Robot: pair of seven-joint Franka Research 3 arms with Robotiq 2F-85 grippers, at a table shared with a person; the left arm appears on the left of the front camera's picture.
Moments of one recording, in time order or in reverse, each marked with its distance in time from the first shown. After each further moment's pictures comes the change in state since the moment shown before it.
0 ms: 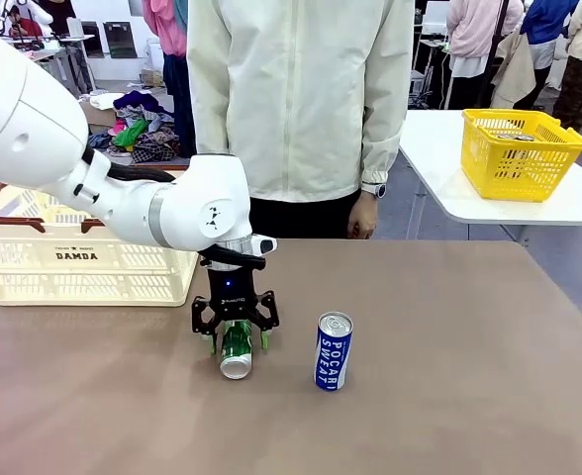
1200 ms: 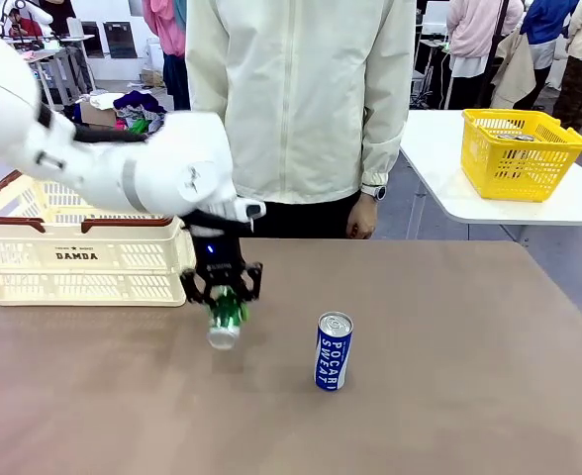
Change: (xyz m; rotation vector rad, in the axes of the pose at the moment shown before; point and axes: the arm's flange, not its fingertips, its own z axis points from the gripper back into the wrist) left arm -0.019 0.023 0.090 -0.022 -0.100 -0.122; right arm 0.000 0.000 0.000 0.000 0.000 -0.001
